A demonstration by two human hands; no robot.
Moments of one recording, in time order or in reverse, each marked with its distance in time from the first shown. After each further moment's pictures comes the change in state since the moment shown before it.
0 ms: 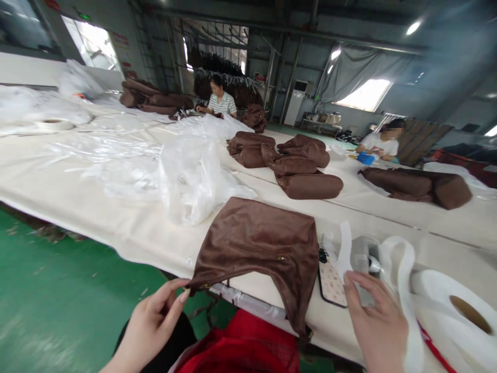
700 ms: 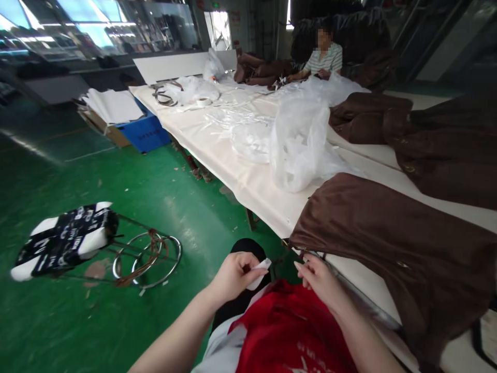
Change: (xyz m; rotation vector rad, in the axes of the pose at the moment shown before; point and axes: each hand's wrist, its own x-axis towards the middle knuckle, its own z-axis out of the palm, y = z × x) left_hand -0.074 -0.021 -0.051 -0.188 -0.190 -0.310; right_hand -0.120 -0.155 0.168 0.826 -1.270 0.276
